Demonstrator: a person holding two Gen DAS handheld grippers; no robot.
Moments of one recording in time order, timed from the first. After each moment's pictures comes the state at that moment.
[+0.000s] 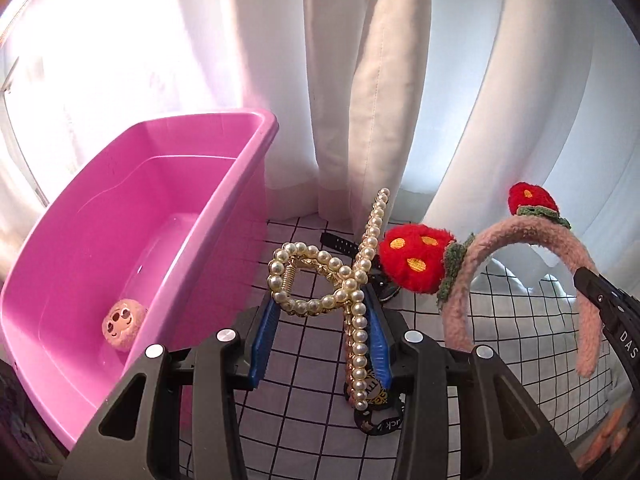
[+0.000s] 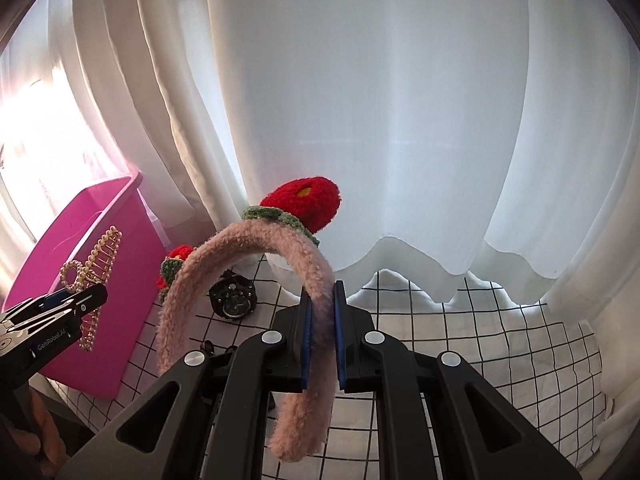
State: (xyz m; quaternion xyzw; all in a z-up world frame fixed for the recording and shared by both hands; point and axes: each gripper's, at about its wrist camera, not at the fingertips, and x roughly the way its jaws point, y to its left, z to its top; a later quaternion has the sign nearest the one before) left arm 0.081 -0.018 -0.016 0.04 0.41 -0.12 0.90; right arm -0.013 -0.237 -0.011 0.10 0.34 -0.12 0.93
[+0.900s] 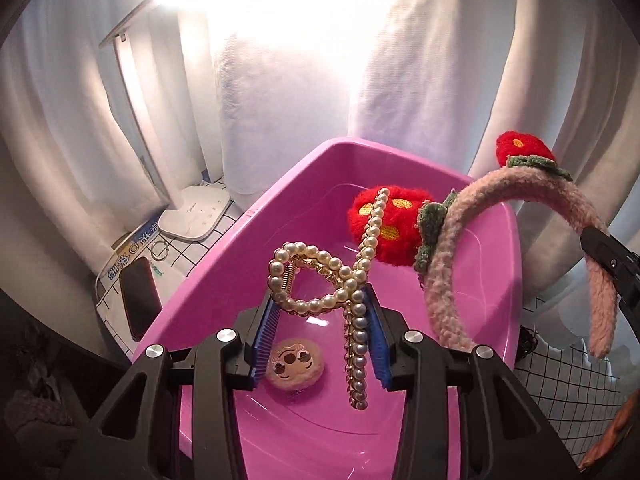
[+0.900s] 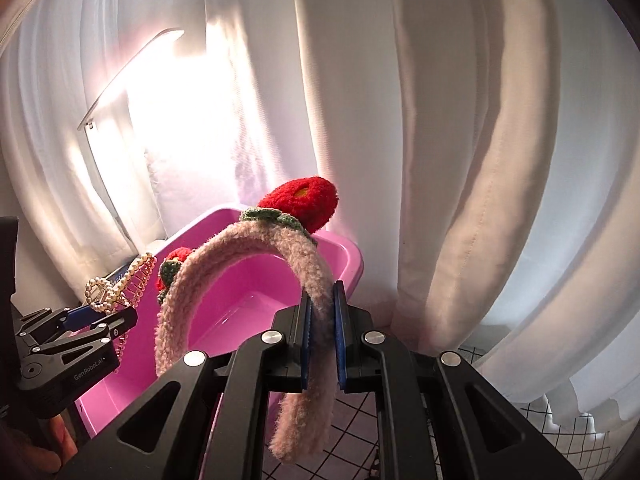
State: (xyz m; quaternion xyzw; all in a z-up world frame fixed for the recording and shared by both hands) left arm 0.152 0.171 0.022 -0.01 0.43 0.04 0.90; right arm 0.151 -0.051 0.056 0.01 0.33 0.07 0.94
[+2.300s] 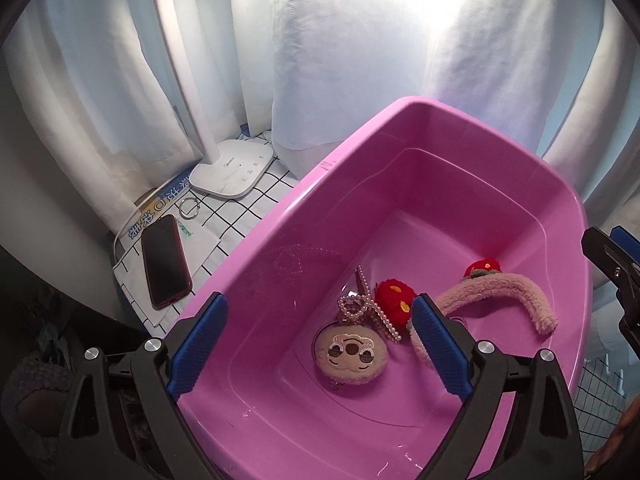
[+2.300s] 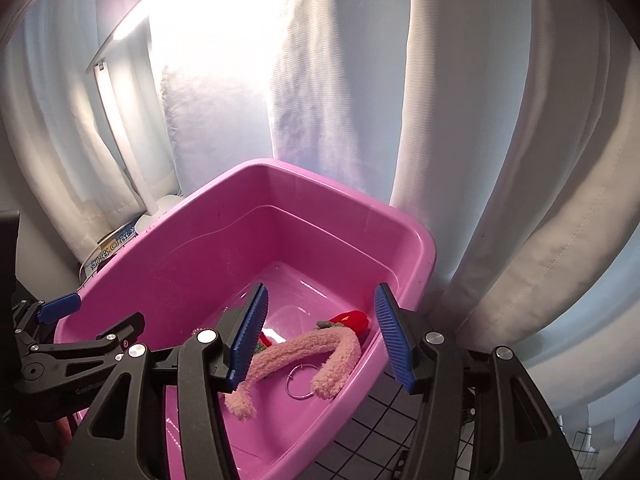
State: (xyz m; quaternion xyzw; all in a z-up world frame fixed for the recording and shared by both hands) left arm 0.164 0.214 -0.004 -0.04 0.48 0.10 0.87; right arm 0.193 0.006 0.038 -0.03 0.39 0.10 0.92
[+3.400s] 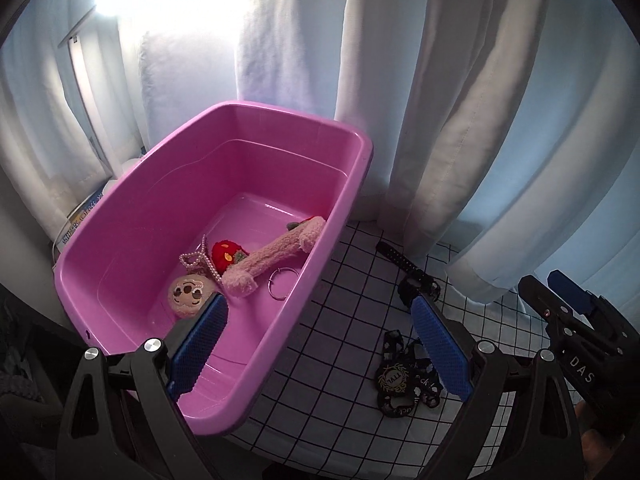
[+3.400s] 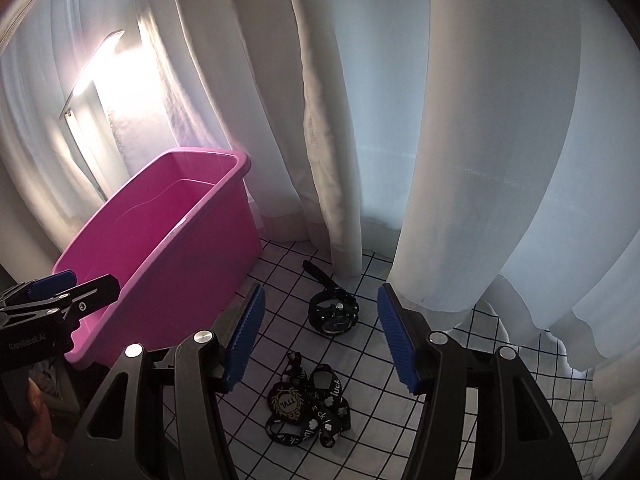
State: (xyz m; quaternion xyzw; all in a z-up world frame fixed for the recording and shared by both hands) left arm 0.075 0.041 0.038 -0.03 0.45 -0.04 0.89; right arm 0.069 -0.190 0.021 0.05 0.39 0.04 0.92
